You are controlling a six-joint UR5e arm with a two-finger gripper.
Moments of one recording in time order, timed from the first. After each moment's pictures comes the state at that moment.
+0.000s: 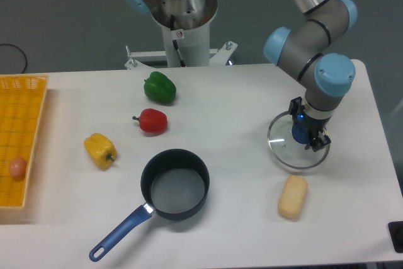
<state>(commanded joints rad) 2.81 -2.07 -1.66 -0.99 1.58 1.90</state>
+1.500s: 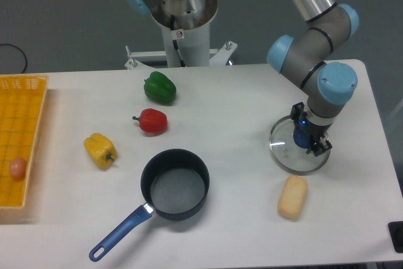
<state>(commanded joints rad) 2.81 -2.10 -1.64 -0.97 1.58 1.90</state>
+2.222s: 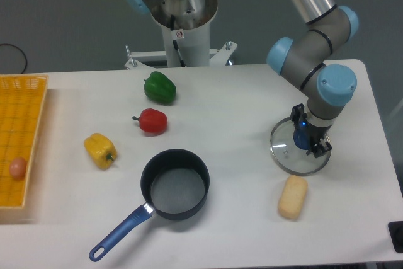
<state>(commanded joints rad) 2.81 -2.10 -1.65 -0.97 1.58 1.90</state>
